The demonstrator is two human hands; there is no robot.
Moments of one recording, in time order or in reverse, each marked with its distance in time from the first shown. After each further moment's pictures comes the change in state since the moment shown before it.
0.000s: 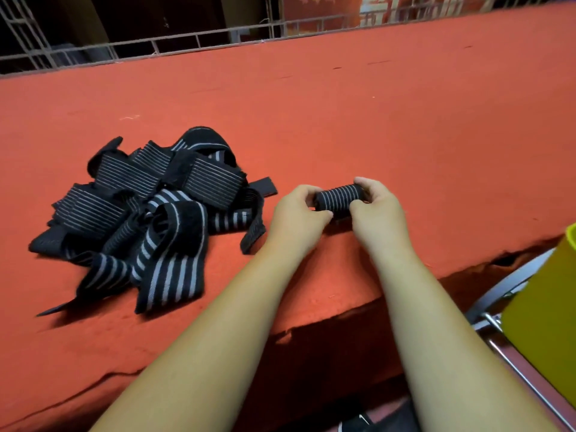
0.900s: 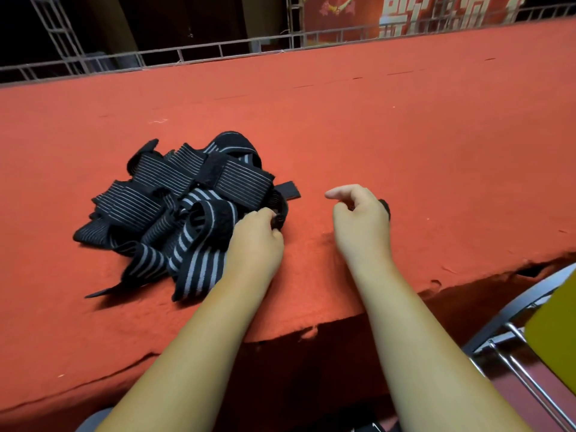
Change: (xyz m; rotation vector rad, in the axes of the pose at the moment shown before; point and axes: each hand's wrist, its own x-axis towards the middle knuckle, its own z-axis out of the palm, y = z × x) left_hand -0.045 -0.037 -0.087 0.478 0.162 -0.028; right_hand -0.039 -0.021 0.050 0.049 0.043 -0.230
